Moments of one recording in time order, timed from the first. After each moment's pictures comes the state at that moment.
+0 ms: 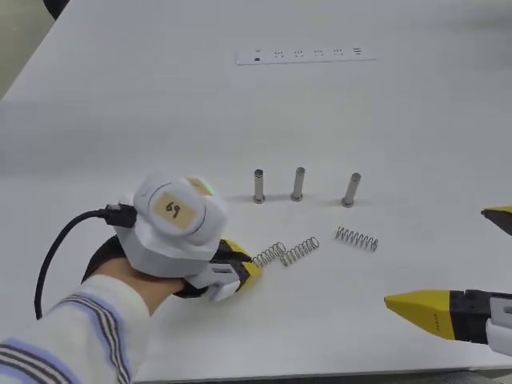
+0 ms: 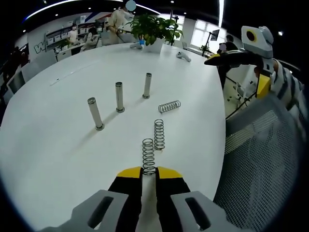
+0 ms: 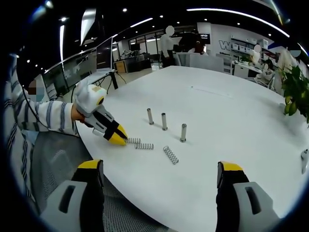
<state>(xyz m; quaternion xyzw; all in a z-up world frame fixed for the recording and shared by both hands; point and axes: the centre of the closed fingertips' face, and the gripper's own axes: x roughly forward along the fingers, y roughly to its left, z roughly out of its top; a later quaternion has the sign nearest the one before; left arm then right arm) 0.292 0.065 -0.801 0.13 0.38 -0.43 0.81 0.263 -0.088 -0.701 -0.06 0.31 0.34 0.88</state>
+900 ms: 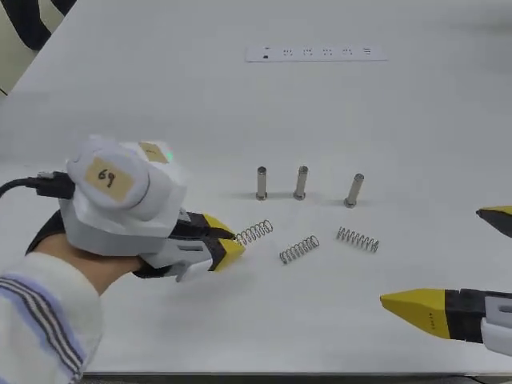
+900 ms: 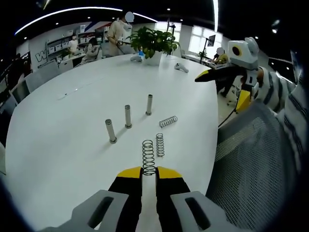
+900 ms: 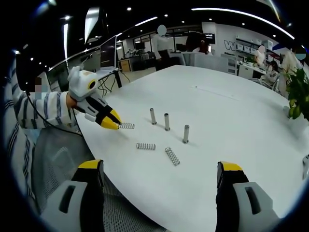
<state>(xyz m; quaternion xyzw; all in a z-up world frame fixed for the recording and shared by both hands) 0.291 0.087 -0.746 0.13 0.34 -0.43 0.83 0.266 -0.084 -0.702 -0.06 0.32 0.37 0.87</state>
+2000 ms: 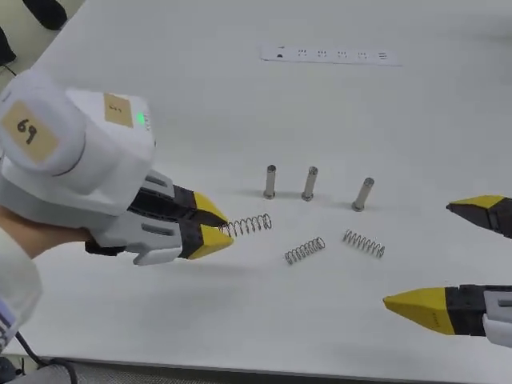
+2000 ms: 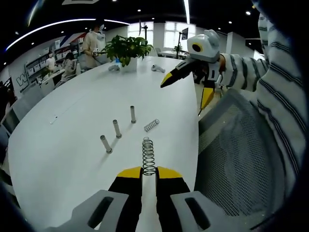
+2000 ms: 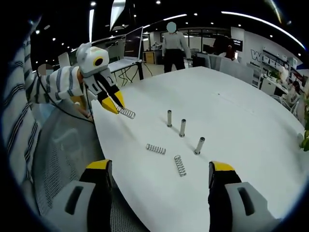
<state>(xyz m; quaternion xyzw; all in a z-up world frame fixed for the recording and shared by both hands) 0.270 0.094 -0.710 0.19 0.30 -0.52 0.78 0.273 -0.058 -0.697 -0.13 0.30 0.47 0.82</state>
